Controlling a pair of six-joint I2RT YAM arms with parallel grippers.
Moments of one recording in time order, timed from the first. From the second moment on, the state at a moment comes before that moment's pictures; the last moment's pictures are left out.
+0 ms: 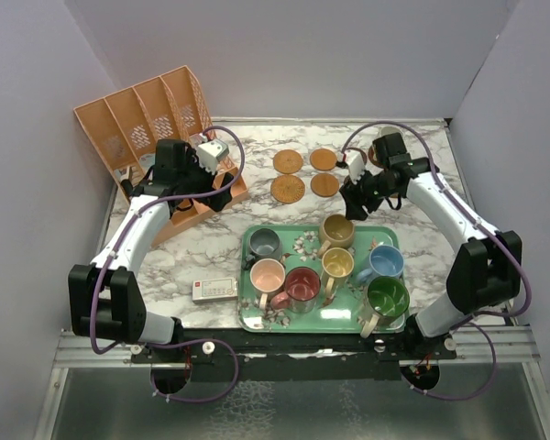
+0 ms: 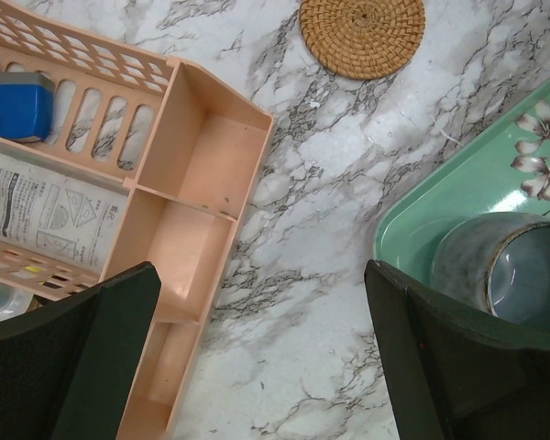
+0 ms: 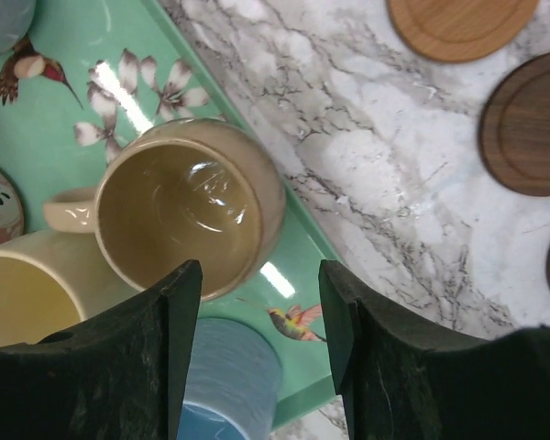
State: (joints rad) left arm -0.13 1.40 1.10 -0.42 0.45 0.33; right arm 0.25 1.58 1.33 -0.82 -0.42 -0.55
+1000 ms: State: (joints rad) left arm -0.13 1.40 1.10 -0.41 0.45 0.34; right arm 0.36 1.66 1.22 -0.68 -0.27 -0.49
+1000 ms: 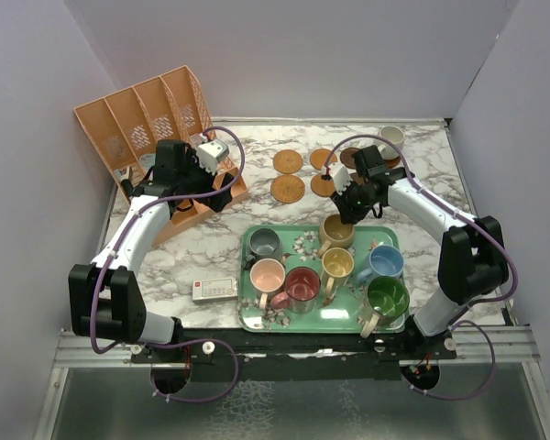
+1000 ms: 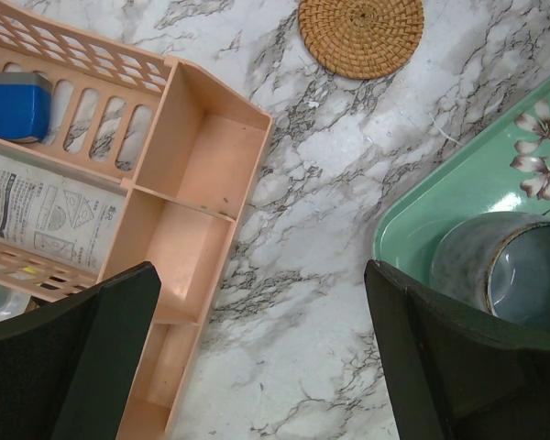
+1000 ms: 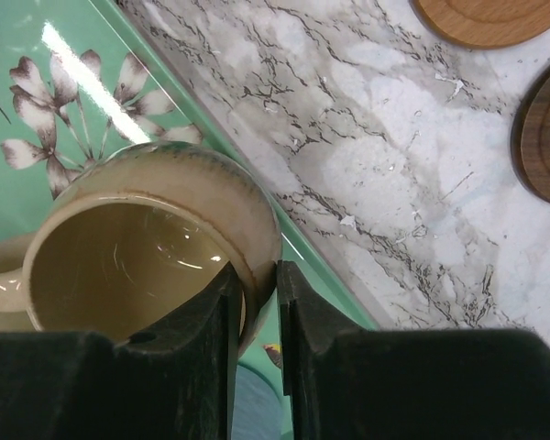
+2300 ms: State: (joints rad) left arm -0.13 1.40 1.09 -0.40 0.45 0.33; right arm 0.27 1.68 1.44 -0.73 -0.09 -0.45
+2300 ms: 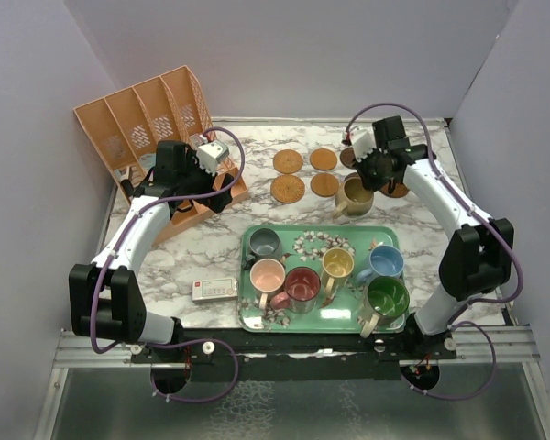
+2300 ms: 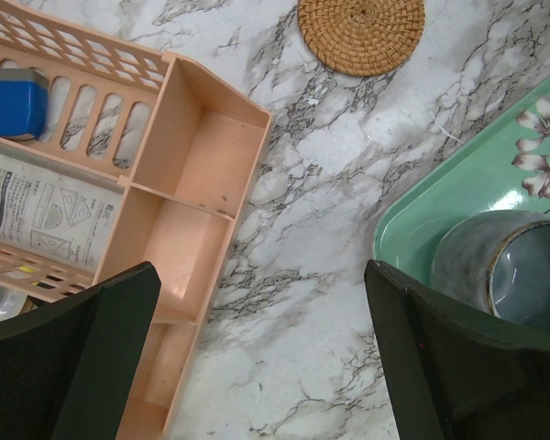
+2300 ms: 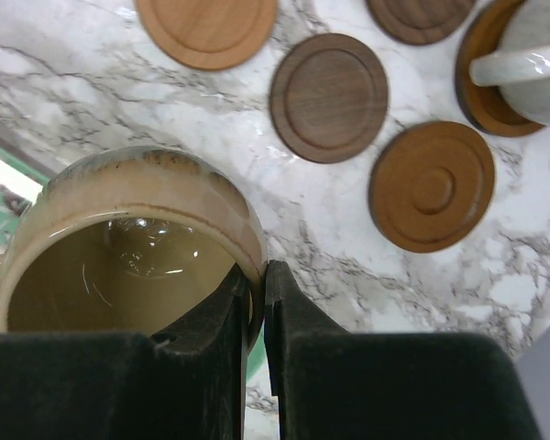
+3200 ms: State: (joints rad) left arm -0.13 1.40 1.09 -0.40 0.45 0.32; right arm -0.06 2.06 1.84 -0.72 -0.01 -0.67
